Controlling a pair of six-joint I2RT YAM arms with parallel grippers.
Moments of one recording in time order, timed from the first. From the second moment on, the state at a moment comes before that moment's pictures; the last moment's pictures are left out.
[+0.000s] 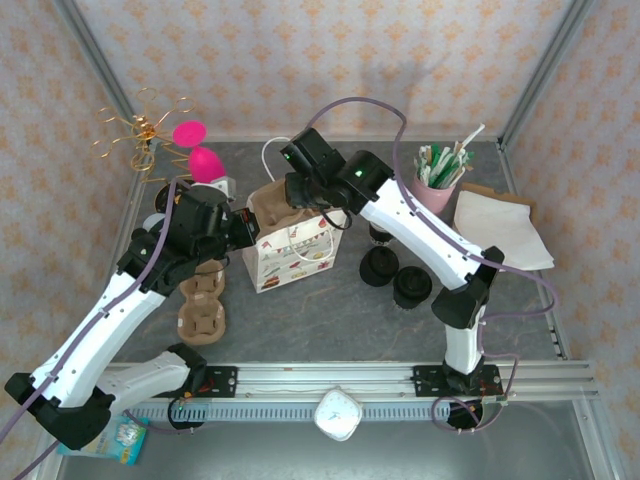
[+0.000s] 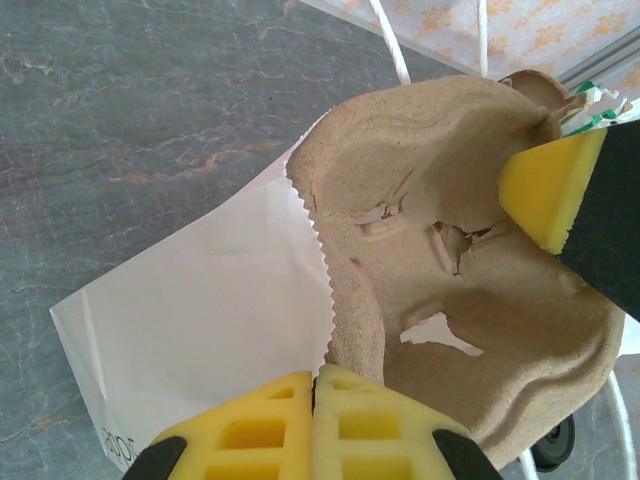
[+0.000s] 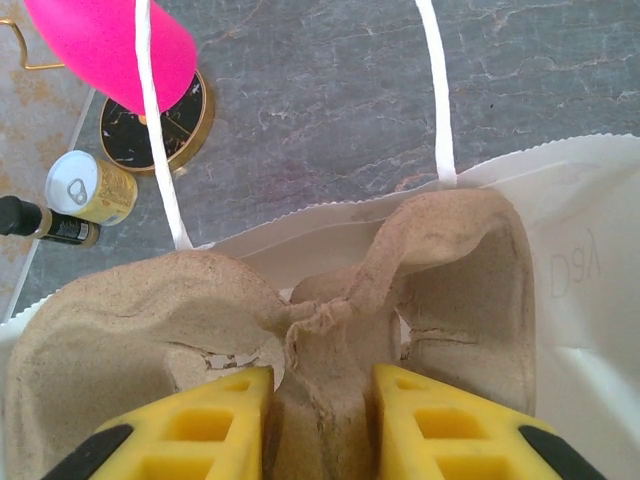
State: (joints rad) left arm -0.52 1.00 1.21 -0.86 -0.05 -0.72; right arm 0.90 1.89 2.20 -1.17 0.19 0.64
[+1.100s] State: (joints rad) left arm -0.52 1.00 1.18 -0.85 -0.06 -0.72; right arm 0.90 1.91 2.18 -1.20 0.29 0.60
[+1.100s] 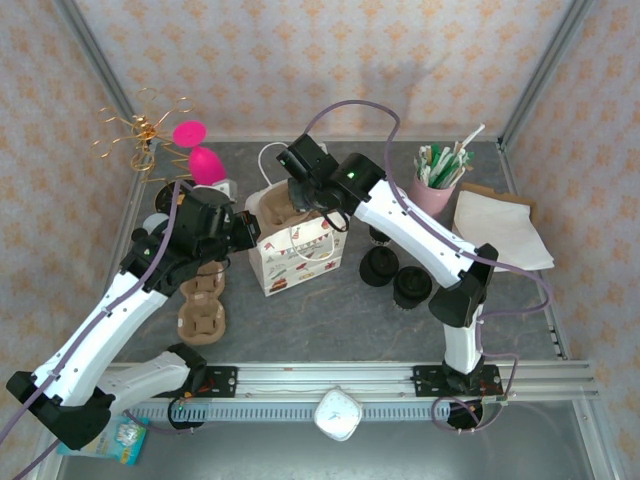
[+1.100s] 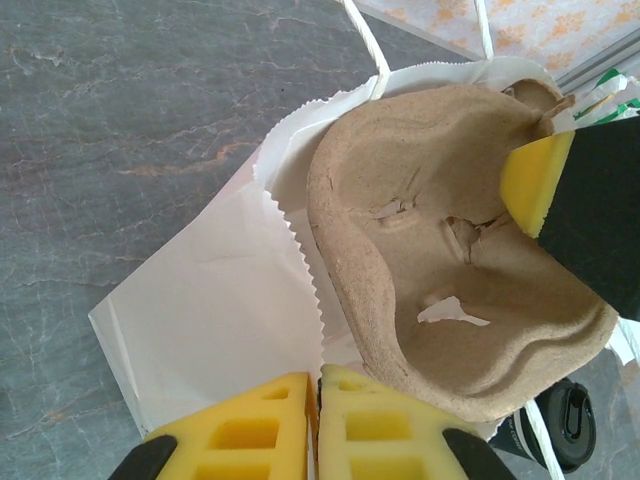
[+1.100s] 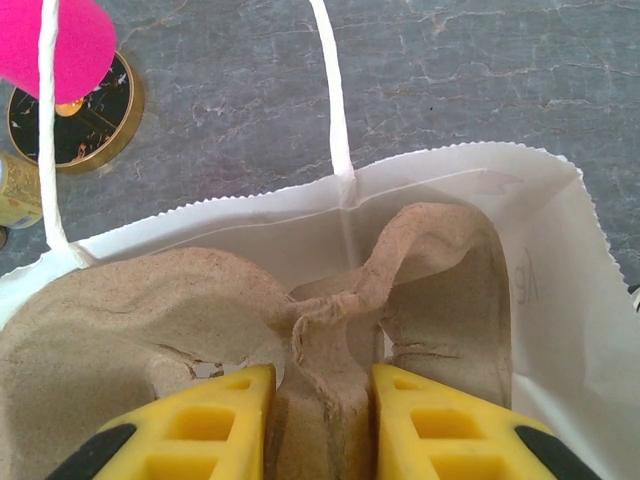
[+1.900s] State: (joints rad) left arm -0.52 1.00 1.14 -0.82 0.03 -0.64; right arm 0.89 1.98 2.23 -1.21 0.27 0.60
